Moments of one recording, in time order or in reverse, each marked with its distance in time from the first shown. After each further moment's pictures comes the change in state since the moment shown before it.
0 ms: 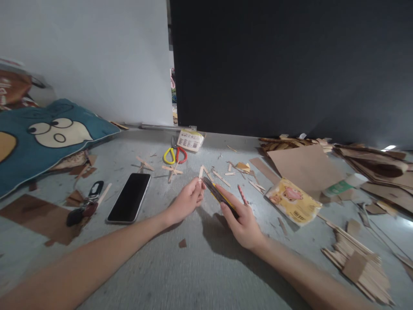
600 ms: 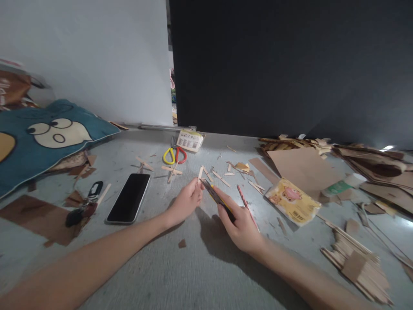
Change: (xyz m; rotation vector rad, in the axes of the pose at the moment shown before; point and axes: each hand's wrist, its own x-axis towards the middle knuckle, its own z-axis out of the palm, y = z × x) left_hand 0.001 -0.004 0.001 0.091 0.051 0.001; right_hand 0.000 -0.018 -0.001 0.012 -0.109 0.144
